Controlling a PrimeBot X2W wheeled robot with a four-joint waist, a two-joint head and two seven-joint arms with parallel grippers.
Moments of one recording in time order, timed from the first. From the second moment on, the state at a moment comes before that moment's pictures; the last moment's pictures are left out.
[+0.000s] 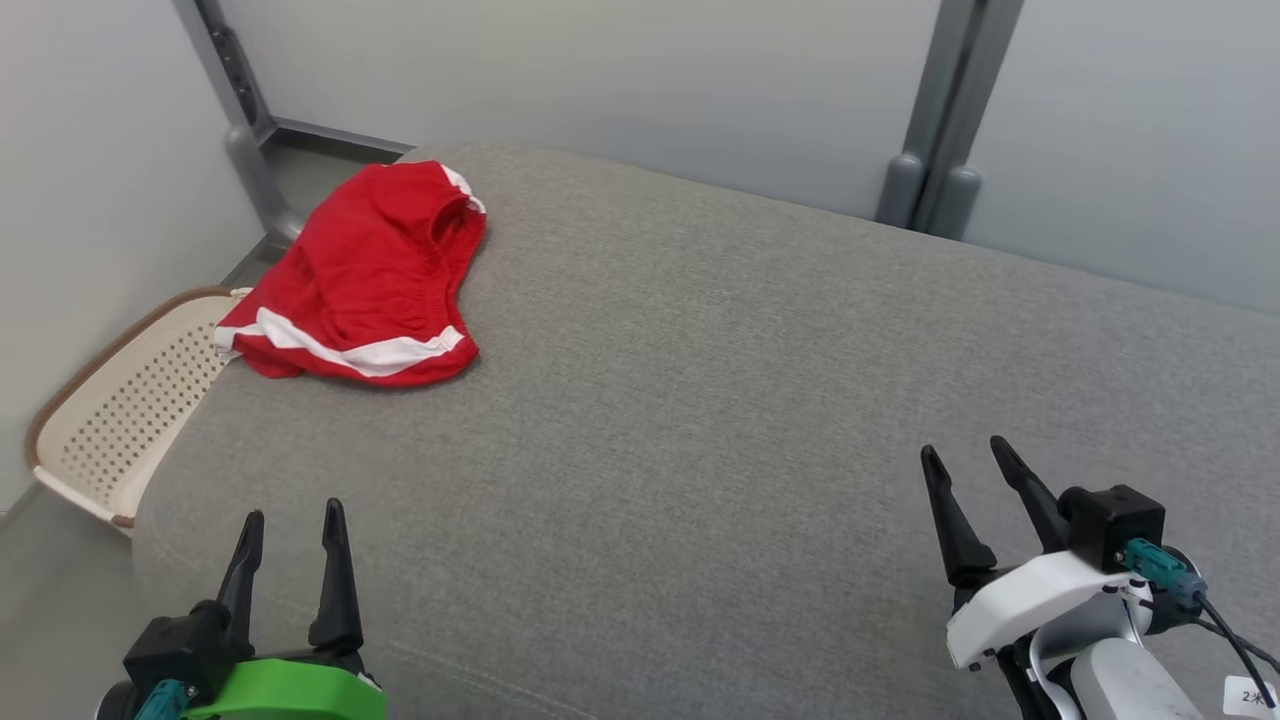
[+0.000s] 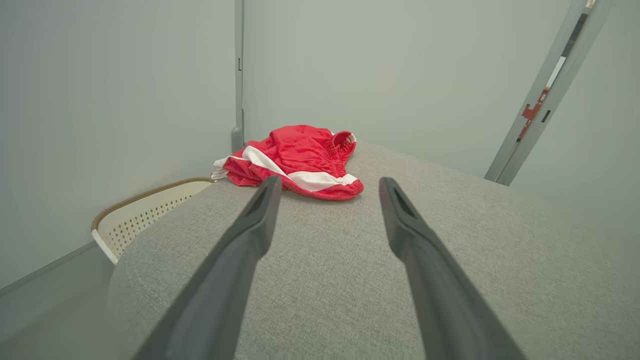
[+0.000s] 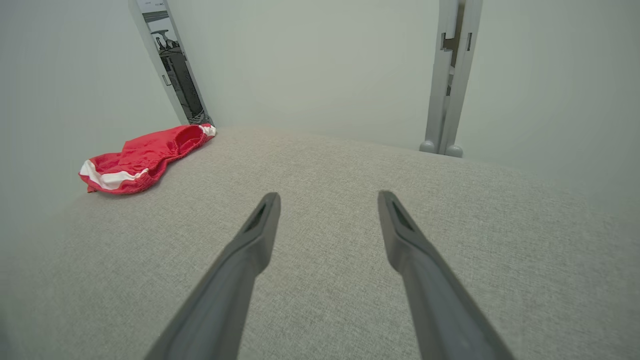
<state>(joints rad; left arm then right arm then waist) 0.01 0.05 0.04 0.22 -0.26 -0.13 -0.26 -0.10 -0.15 0.14 0.28 0.29 0.13 -0.19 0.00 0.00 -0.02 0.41</state>
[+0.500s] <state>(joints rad) 0.02 0.05 0.05 0.22 -0.29 -0.13 -0.26 -0.11 -0.15 0.19 0.24 0.29 0.13 -0.17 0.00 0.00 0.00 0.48</state>
